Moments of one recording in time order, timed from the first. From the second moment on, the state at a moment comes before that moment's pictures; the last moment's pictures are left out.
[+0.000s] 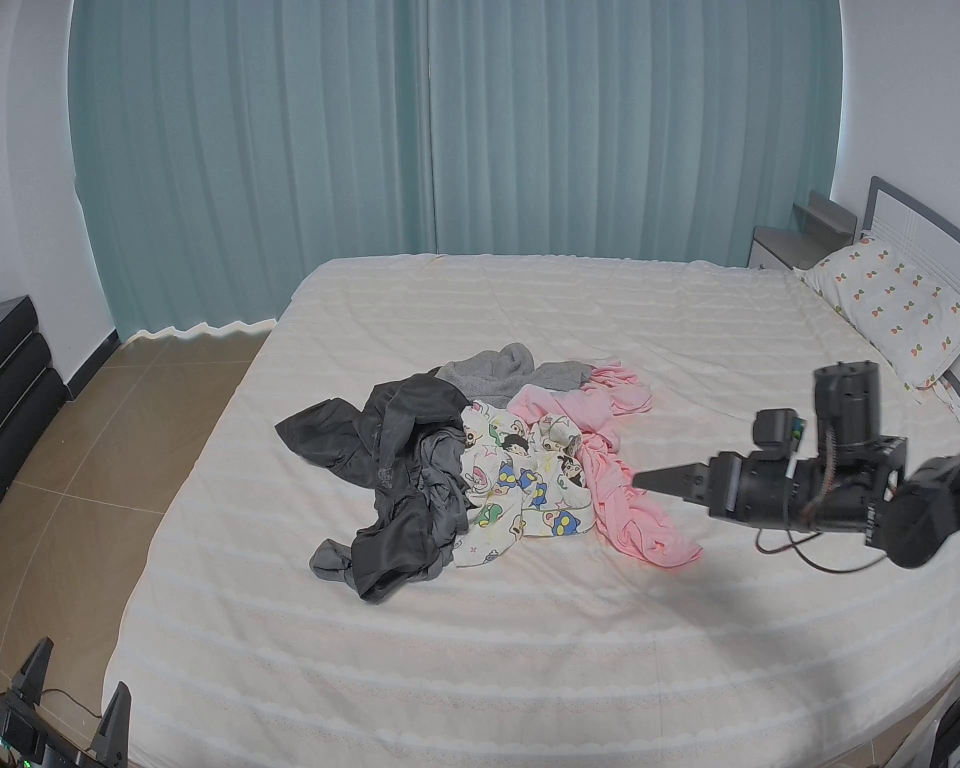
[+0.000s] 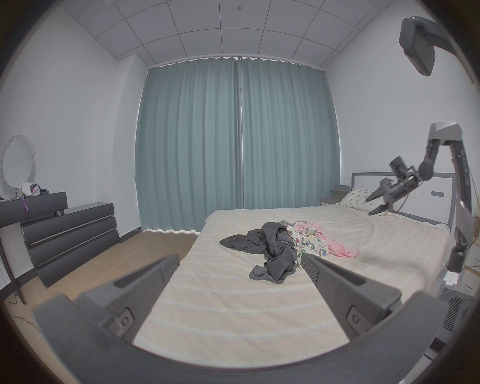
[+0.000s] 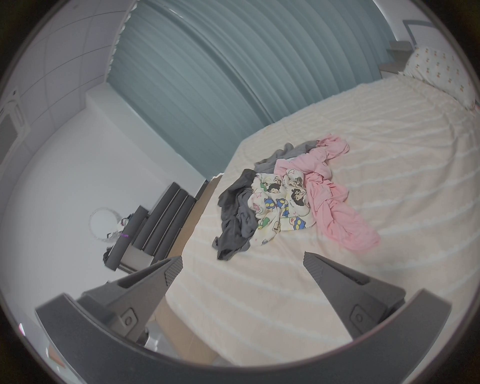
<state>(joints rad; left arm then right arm) 0.00 0.02 -0.02 0.01 -0.04 0.02 0.38 1.83 -0.77 -0.57 0.30 0.53</state>
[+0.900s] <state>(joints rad) 0.00 0.02 -0.02 0.01 -0.04 0.02 0.42 2.60 -1.57 -0.48 -0.04 0.61</state>
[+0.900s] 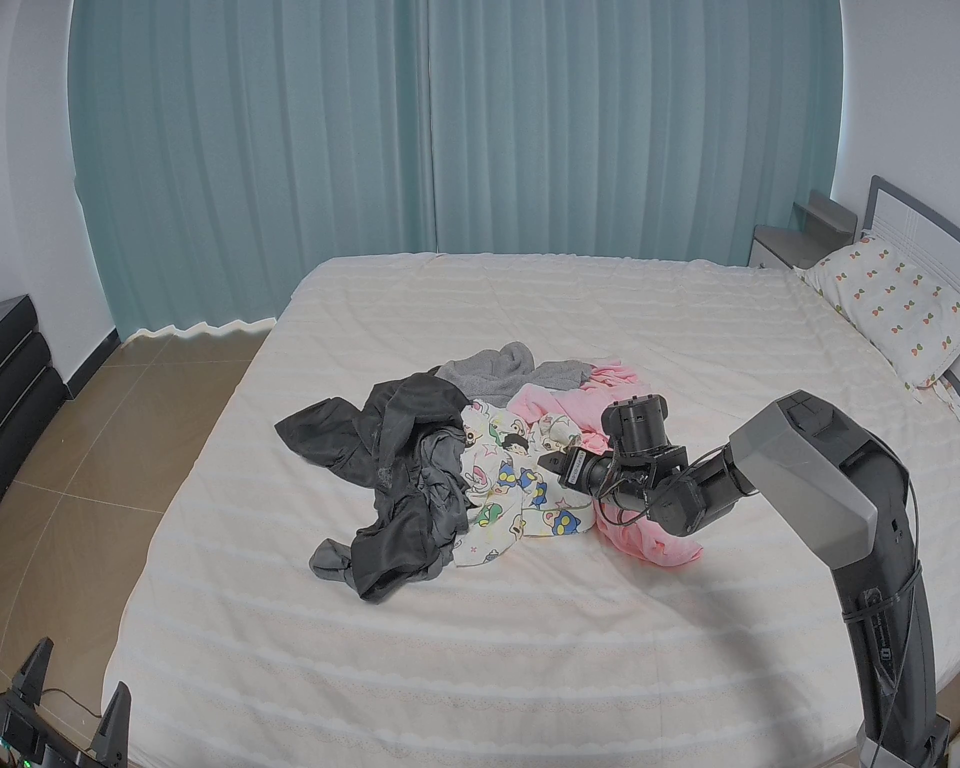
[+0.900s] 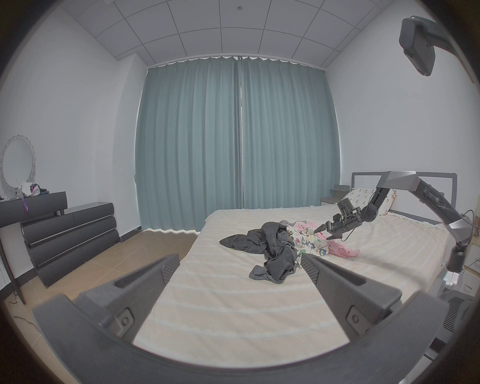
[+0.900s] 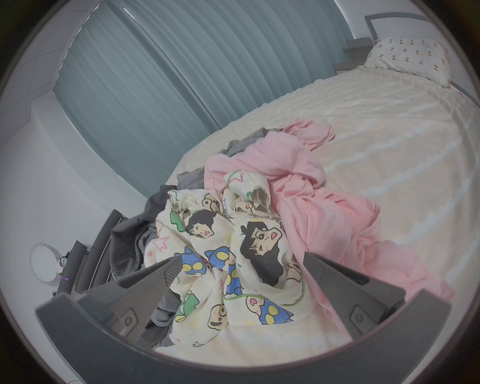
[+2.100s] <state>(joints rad) 0.00 0.02 -0.02 0.01 -0.04 0.02 0.44 2.57 -1.42 -0.53 -0.04 0.57</state>
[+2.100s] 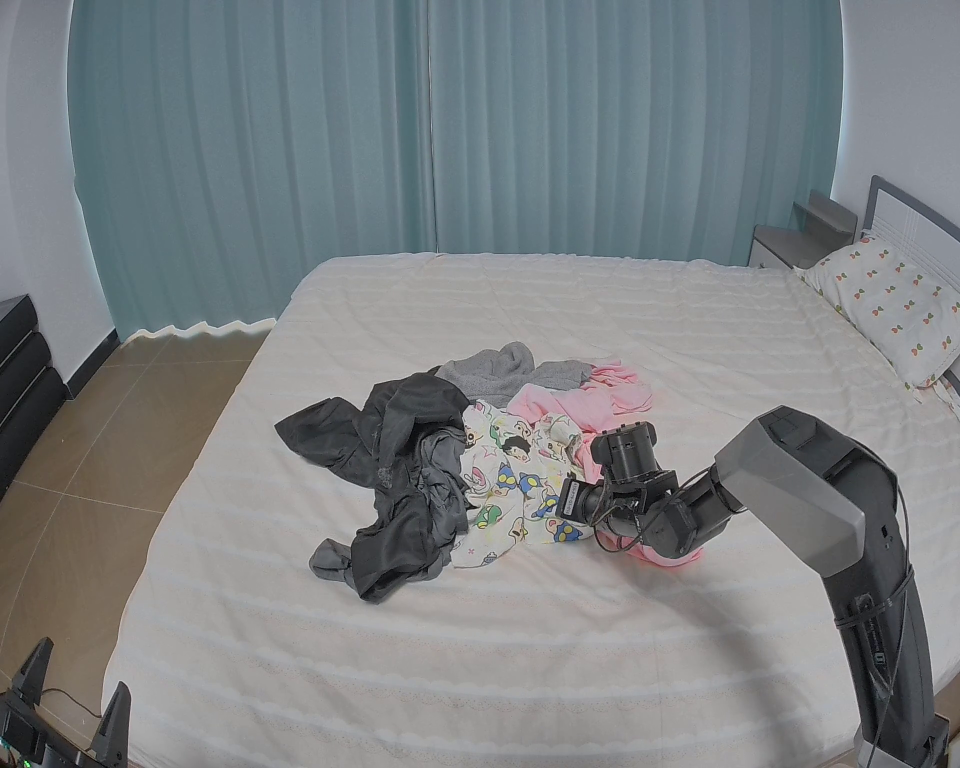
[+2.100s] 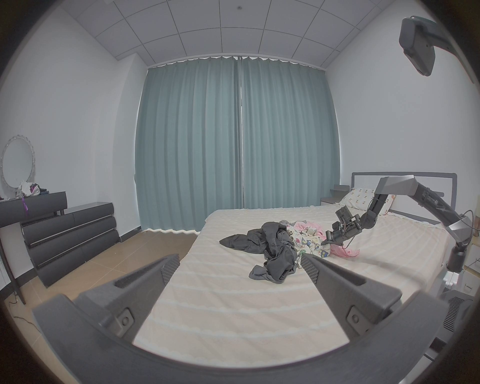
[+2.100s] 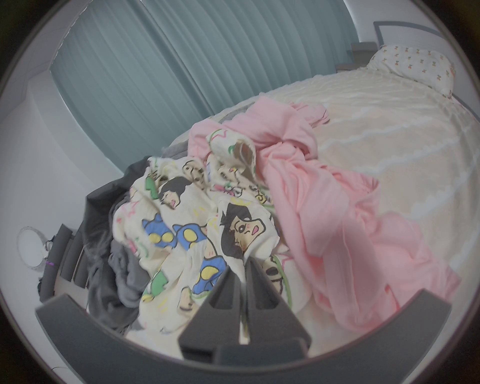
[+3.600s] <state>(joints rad) 0.00 0.02 -0.02 0.01 -0.04 0.02 0.28 2.22 -0.39 -0.85 0.33 0.14</state>
